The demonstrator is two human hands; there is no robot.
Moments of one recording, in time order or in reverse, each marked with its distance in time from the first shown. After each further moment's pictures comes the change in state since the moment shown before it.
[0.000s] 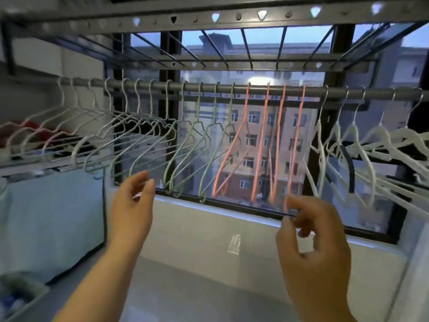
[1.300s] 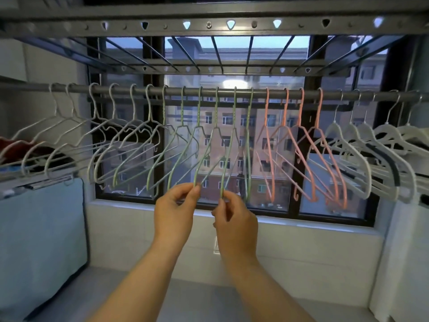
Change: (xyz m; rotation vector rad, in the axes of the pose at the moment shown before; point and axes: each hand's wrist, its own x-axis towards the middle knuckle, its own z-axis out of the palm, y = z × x) left_hand 0.044 -0.017 -0.024 -0.226 -0.321 0.019; right_hand -0.017 -0.049 0.175 -0.054 -0.201 0.478
